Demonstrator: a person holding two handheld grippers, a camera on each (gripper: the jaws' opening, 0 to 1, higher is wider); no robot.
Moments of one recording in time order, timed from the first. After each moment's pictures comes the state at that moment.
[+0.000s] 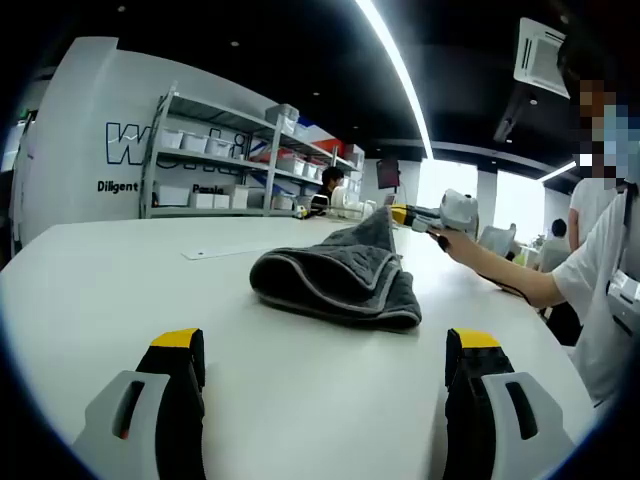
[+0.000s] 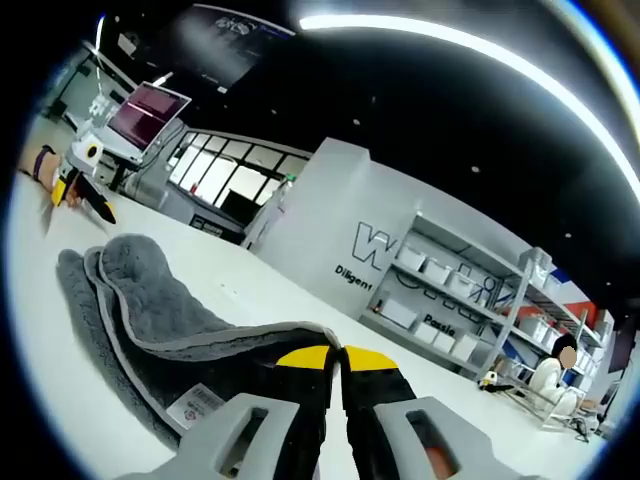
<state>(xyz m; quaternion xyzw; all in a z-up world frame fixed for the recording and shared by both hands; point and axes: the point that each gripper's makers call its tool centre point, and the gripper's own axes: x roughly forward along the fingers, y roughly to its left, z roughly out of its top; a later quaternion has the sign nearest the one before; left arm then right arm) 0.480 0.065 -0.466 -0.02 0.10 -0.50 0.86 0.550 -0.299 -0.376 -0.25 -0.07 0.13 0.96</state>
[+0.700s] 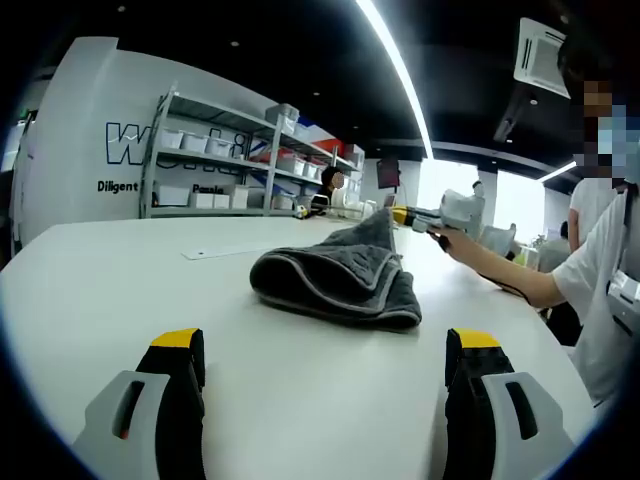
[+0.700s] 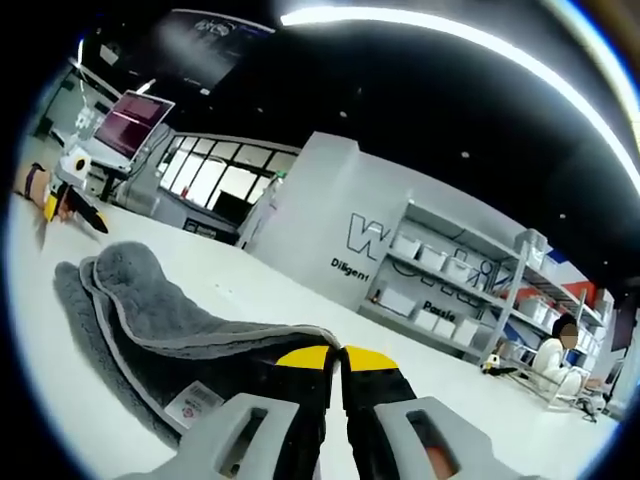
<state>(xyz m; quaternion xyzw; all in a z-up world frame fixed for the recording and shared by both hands) 0.479 0.064 -0.466 -0.02 0.10 -0.50 0.86 0.550 -0.309 -0.380 -0.21 -0.05 0.12 0.97</state>
